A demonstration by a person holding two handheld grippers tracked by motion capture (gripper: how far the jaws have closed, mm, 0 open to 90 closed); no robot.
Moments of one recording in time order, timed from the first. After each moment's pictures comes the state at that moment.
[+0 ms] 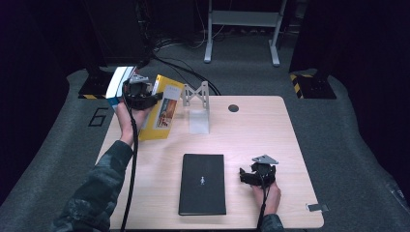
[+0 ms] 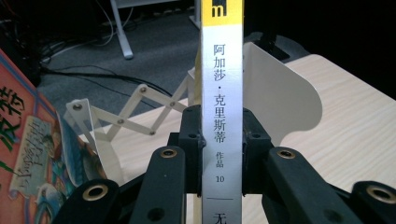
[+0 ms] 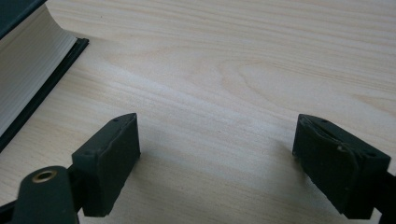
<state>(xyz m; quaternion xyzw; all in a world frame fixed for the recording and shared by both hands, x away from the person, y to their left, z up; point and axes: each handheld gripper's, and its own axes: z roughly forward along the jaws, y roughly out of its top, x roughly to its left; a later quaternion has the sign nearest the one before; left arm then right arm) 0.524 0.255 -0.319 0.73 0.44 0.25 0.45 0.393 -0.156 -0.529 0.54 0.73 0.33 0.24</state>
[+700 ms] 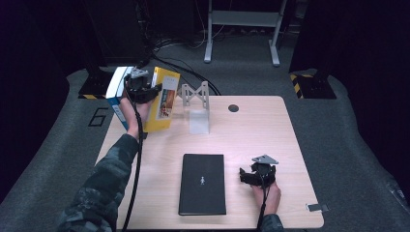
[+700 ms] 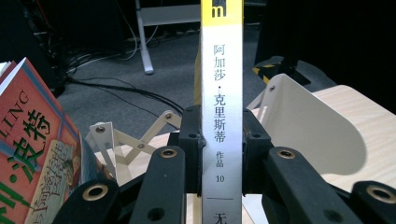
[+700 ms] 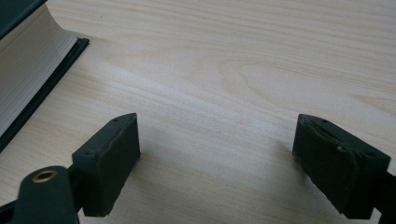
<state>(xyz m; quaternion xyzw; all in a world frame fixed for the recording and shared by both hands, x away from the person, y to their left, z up) 0.552 0.254 -0.326 0.69 0.48 0.29 0.46 0.393 -0.155 -0.529 0.55 0.73 0.33 0.23</state>
